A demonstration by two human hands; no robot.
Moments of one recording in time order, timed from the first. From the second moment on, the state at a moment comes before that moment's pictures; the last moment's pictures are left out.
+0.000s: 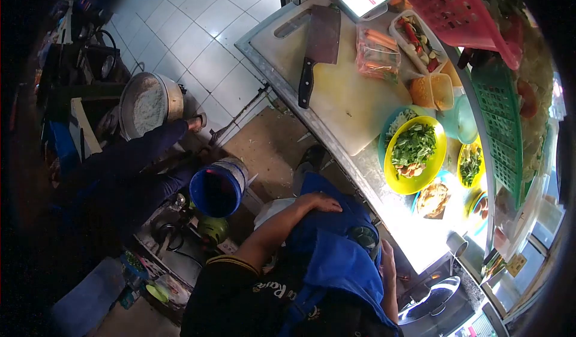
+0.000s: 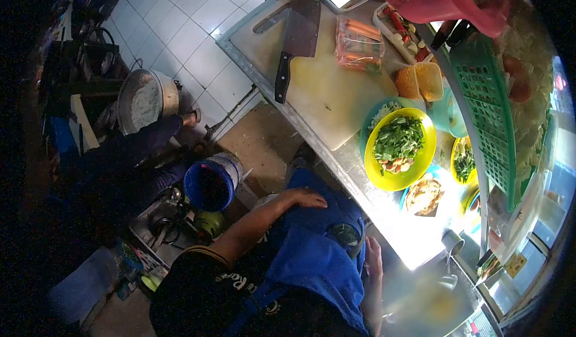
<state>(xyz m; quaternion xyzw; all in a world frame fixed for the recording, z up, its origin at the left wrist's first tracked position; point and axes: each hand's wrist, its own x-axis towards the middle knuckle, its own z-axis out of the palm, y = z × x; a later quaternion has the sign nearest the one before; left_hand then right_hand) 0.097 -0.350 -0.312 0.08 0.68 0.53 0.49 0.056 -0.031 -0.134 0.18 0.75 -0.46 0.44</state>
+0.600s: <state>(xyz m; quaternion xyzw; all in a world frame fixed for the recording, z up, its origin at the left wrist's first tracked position) 0.080 -0.354 -0.282 0.18 0.70 0.50 0.48 0.066 0.002 -0.164 -0.04 0.89 -0.29 0.35</state>
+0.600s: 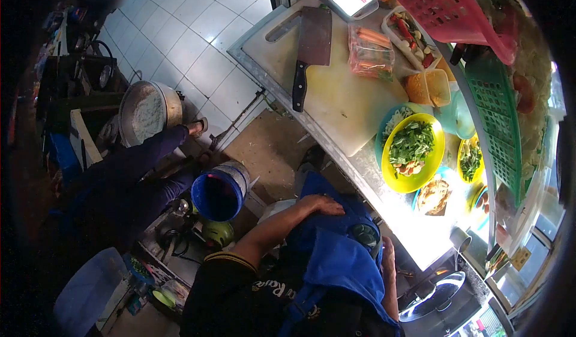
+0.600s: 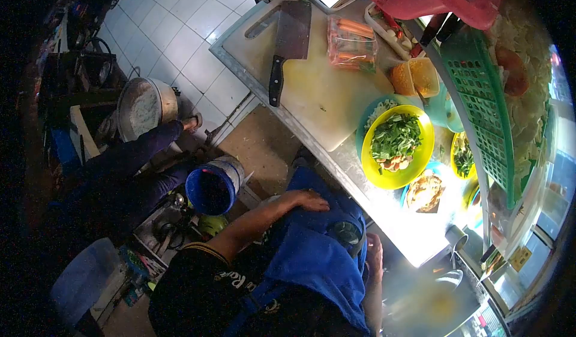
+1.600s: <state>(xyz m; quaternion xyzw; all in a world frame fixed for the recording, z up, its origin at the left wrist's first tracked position) 0.083 -0.358 -0.297 0.16 0.69 0.50 0.50 0.046 -0.022 -0.148 -0.02 0.88 -0.23 0.42</state>
